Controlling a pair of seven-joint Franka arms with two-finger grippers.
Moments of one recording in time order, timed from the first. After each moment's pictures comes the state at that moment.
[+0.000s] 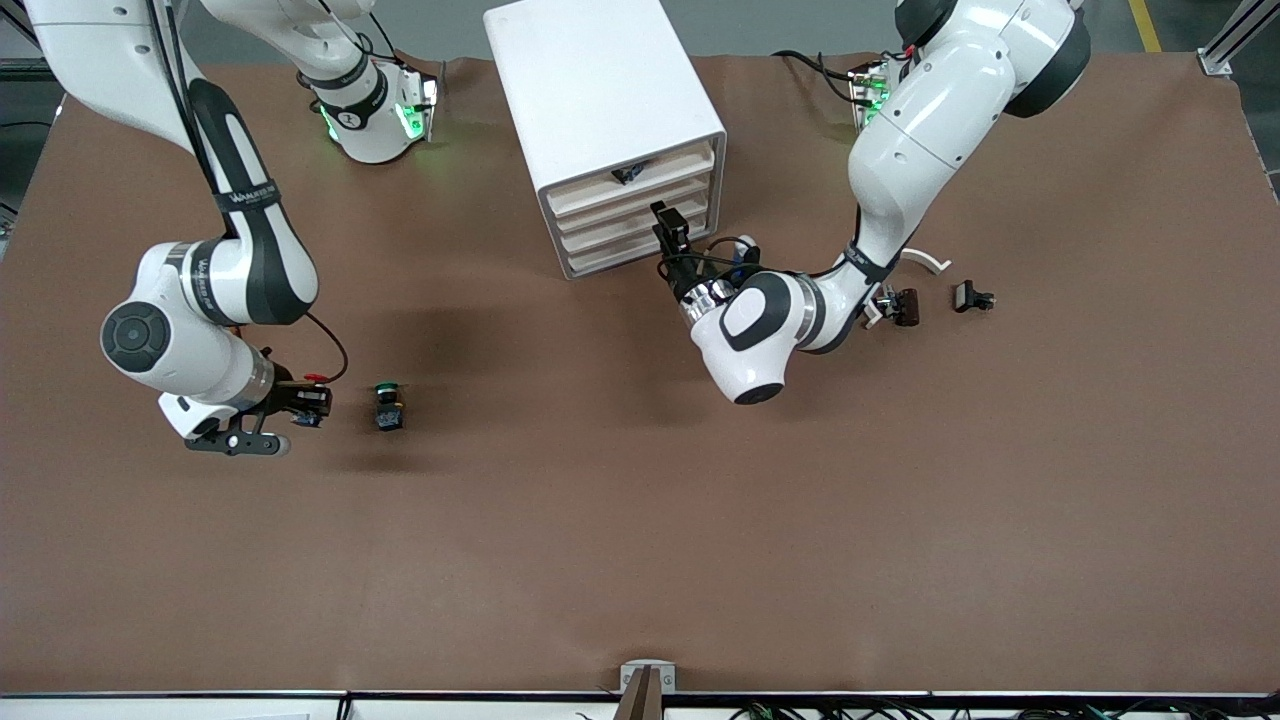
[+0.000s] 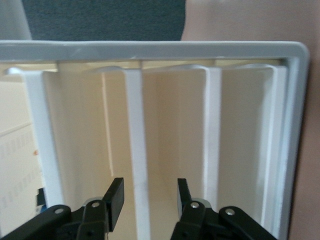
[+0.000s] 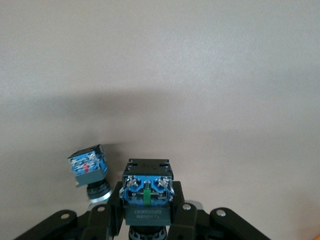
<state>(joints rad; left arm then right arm) -0.36 0.87 -0.33 -1.54 -0.84 1.46 -2.31 0.09 0.36 -0.05 -1.97 0.00 2.25 0.13</state>
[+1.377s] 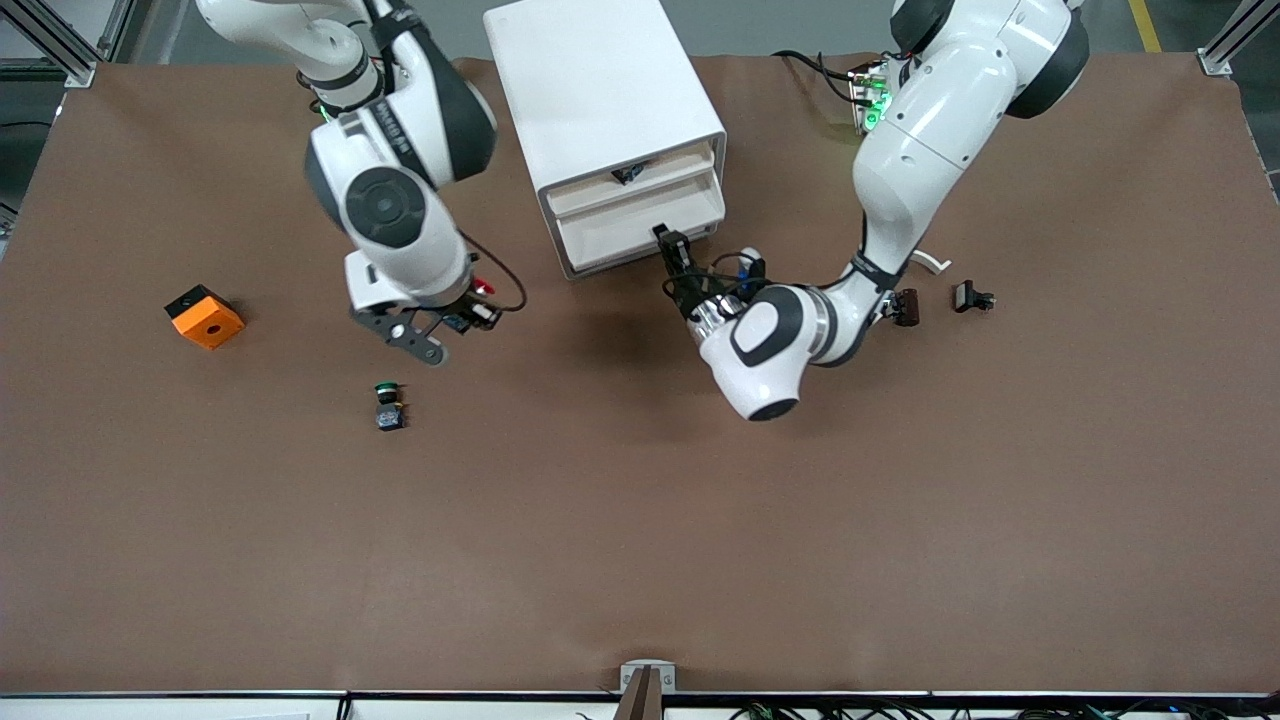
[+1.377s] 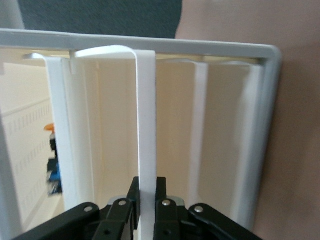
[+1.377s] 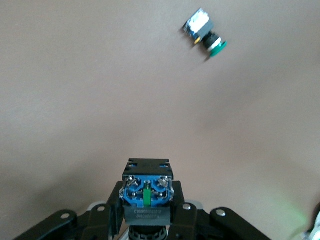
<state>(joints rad) -0.37 0.88 -0.23 -1.44 -0.86 1.44 -2.35 0.60 0.23 -0.04 -1.81 0.01 1.87 1.14</state>
